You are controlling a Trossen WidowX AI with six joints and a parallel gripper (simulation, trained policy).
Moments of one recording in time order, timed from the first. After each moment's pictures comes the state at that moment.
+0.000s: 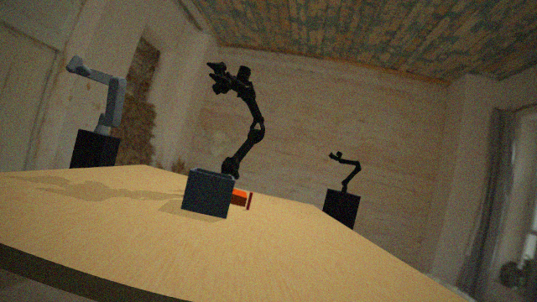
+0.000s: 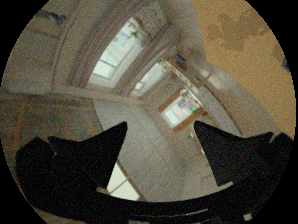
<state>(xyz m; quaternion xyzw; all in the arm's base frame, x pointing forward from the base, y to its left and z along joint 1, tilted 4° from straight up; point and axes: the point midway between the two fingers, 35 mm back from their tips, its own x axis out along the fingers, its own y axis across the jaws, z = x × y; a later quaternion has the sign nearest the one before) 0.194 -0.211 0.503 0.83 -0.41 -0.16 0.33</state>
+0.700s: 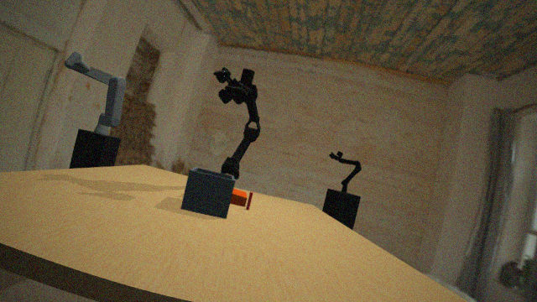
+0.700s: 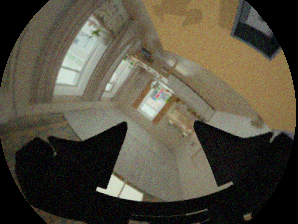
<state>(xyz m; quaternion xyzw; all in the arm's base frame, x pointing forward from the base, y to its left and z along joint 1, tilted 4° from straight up) 0.256 -0.143 0.453 0.92 -0.25 -0.17 0.27</state>
